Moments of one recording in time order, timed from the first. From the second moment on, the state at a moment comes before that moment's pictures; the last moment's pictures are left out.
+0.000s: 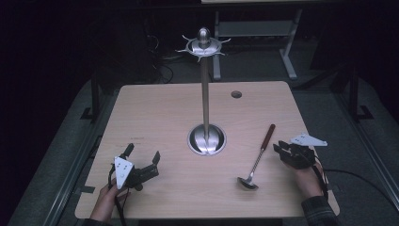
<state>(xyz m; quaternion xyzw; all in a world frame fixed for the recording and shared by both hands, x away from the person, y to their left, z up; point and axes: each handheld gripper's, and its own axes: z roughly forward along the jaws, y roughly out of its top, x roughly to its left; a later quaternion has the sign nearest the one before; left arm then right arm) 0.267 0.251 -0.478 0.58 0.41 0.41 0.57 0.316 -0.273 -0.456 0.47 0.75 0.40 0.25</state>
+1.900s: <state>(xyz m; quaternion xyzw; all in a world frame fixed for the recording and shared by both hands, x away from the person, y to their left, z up) 0.267 0.251 -0.478 0.58 0.41 0.41 0.57 0.383 -0.258 -0.480 0.47 0.77 0.39 0.20</state>
